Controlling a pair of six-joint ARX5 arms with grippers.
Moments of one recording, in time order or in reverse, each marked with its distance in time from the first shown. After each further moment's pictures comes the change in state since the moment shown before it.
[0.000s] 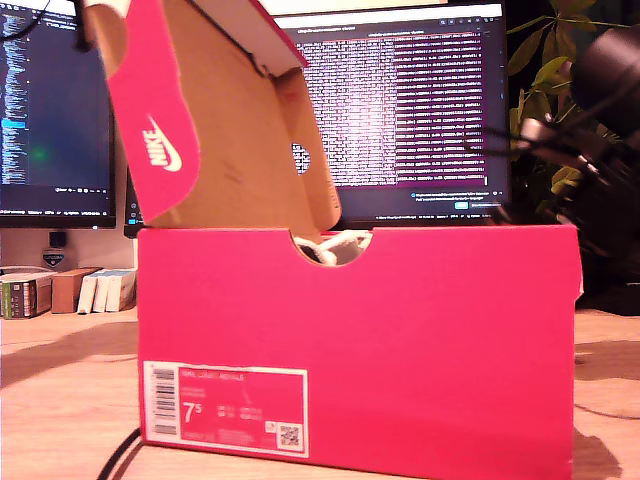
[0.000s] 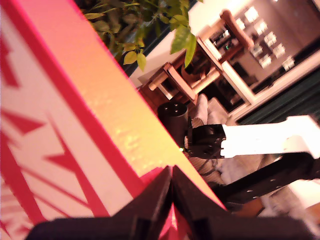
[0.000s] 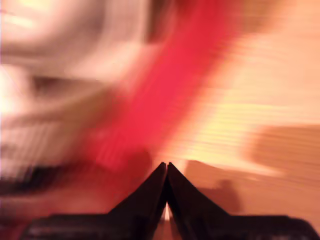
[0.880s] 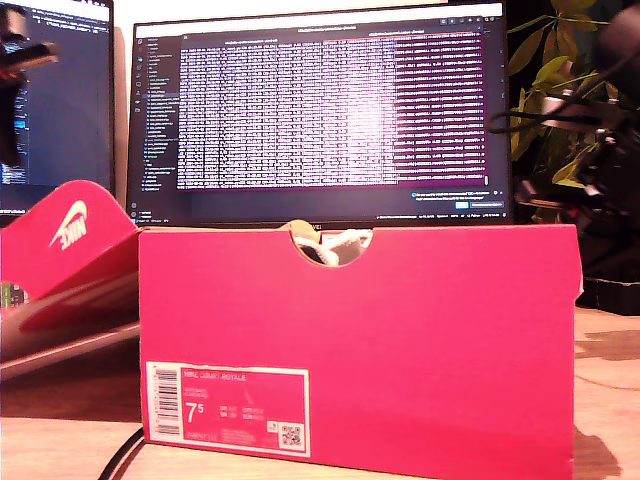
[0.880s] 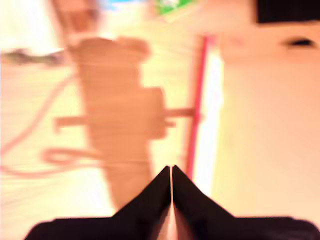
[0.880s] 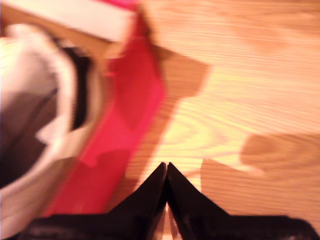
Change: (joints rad) left arm 0.257 0.248 0.218 -0.499 -0.734 0.162; right arm -0.036 0.000 0.136 -0.064 -0.006 -0.037
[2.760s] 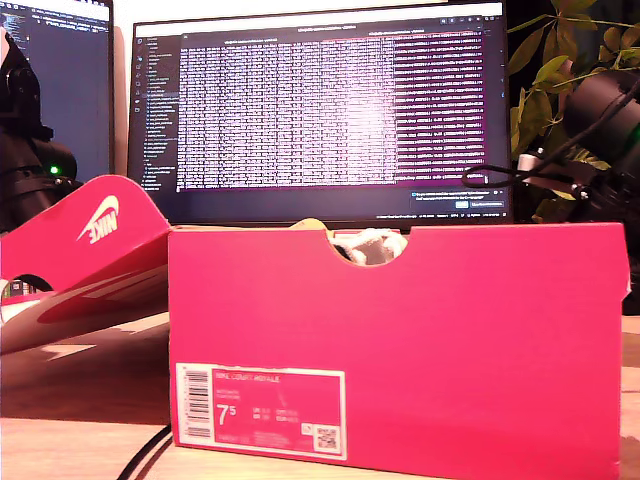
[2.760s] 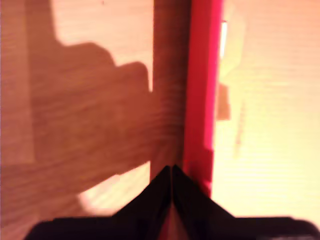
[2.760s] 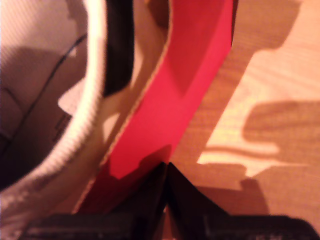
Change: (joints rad) left arm -0.084 0.417 0.003 0.010 0.251 0.060; right arm 0.054 0.154 0.000 0.051 -0.077 0.032
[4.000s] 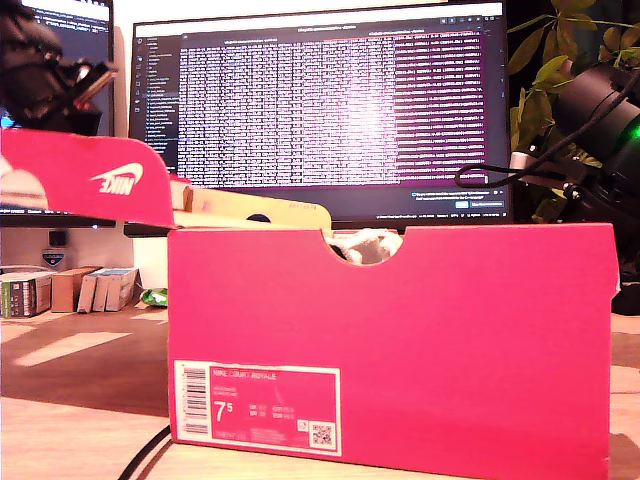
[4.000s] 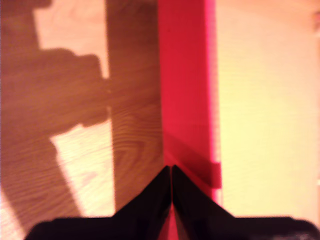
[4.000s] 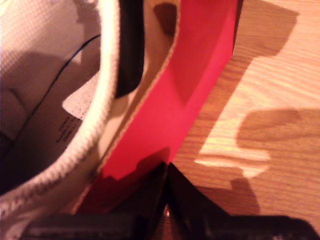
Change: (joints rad) left arm -0.003 -0.114 0.323 -0.238 0.039 0.019; right arm 0.025 0.000 -0.003 0.018 0.011 0.014
